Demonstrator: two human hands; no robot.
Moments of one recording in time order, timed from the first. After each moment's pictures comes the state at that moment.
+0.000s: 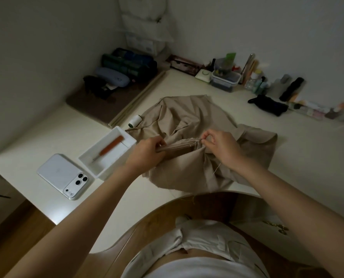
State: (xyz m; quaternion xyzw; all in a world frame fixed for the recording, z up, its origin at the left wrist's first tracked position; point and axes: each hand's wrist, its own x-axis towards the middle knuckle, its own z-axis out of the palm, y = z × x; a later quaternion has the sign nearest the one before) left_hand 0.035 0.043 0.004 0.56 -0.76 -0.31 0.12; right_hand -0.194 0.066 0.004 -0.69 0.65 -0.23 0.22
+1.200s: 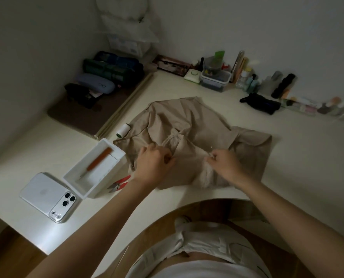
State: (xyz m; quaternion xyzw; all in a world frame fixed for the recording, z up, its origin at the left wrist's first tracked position) left_hand -0.005 0.033 -0.023 0.52 -0.83 -0.14 0.15; right_hand -0.219 0.066 -0.039 -0.56 0.76 -0.15 0.30
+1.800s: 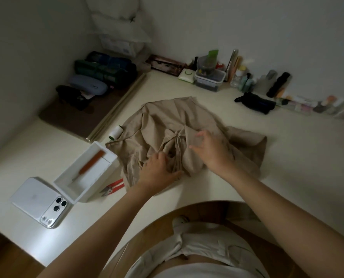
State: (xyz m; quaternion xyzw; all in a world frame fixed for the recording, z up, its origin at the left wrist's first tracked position) left_hand -0.030 0.036 -0.047 0.58 -0.77 -0.27 0.03; right_hand -0.208 0.038 -0.020 -0.58 0.74 -0.23 0.26
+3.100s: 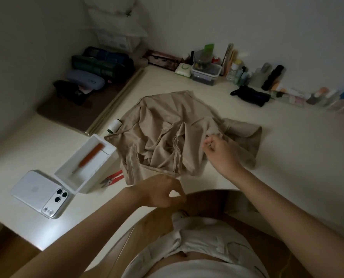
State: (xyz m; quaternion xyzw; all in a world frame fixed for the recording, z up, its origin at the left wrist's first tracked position) left_hand -0.012 0.070 -0.041 0.24 -0.91 -0.32 -0.09; right_hand -0.222 0.086 -0.018 -0.56 0.74 -0.26 0.26
